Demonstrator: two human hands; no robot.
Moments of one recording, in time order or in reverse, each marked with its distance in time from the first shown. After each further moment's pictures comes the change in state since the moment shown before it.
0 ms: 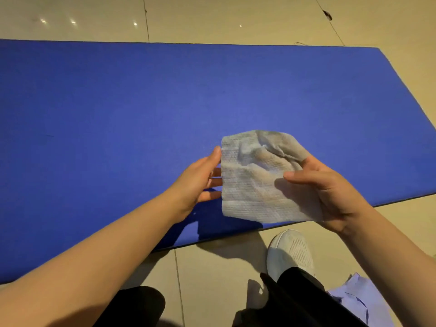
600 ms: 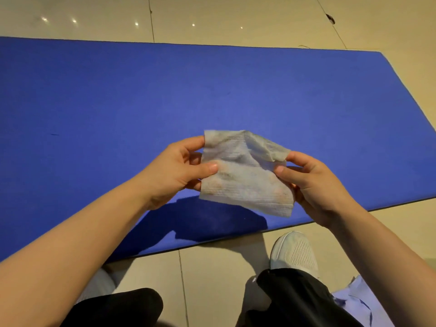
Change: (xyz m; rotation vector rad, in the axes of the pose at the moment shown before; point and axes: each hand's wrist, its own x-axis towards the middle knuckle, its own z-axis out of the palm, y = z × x) left_hand -0.024 0.027 -0.041 0.147 -0.120 0.286; right_hand 0.020 0.012 0.011 -0.298 0.262 -0.037
